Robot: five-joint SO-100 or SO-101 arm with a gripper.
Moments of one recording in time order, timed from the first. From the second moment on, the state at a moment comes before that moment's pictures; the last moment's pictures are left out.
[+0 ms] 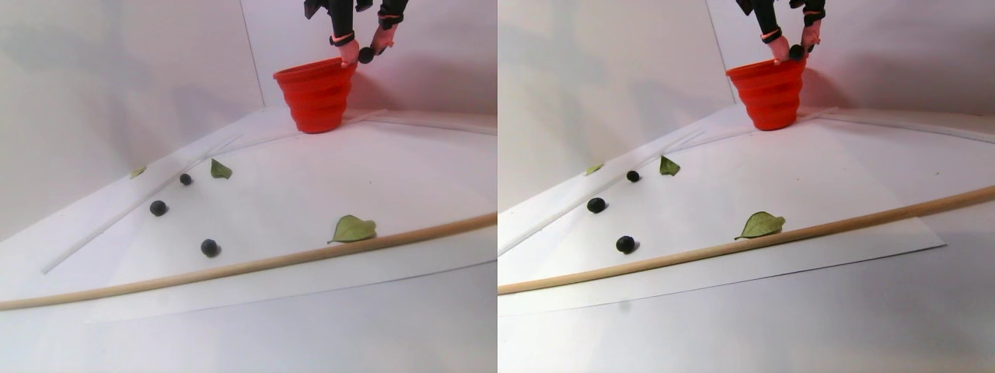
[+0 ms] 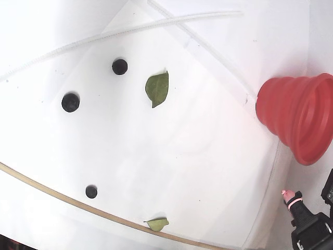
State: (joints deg) arm 29.6 130.5 131.3 15.3 -104.3
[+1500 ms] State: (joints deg) arm 20.7 129.3 125.9 1.1 -102.5
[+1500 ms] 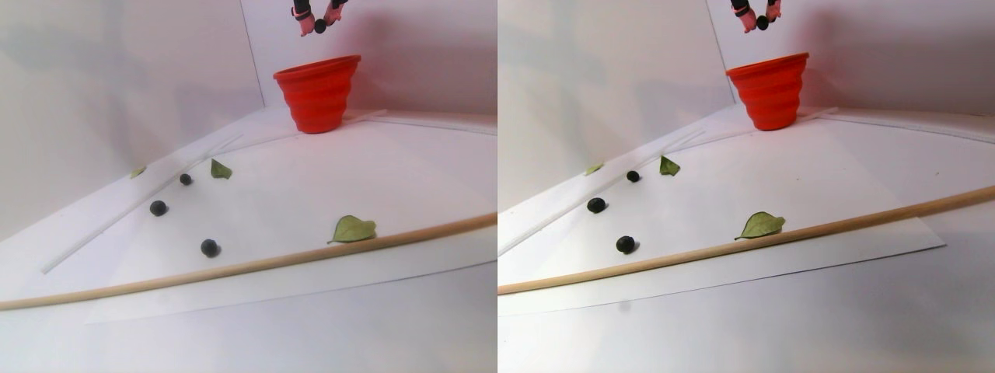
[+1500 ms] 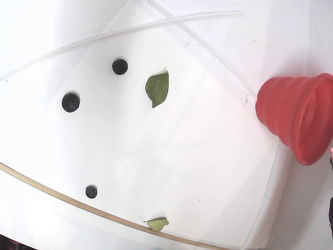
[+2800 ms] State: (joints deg) arm 16.1 135.8 128.8 11.0 -101.0
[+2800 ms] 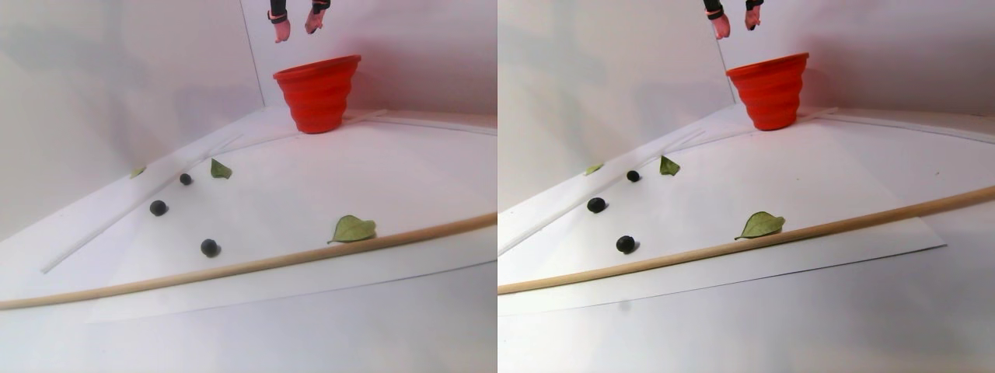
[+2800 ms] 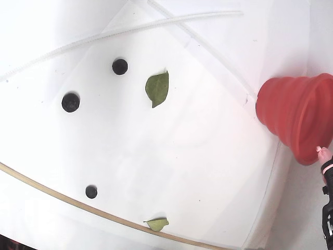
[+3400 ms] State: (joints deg) arm 9.8 142.4 135.6 18.0 -101.5
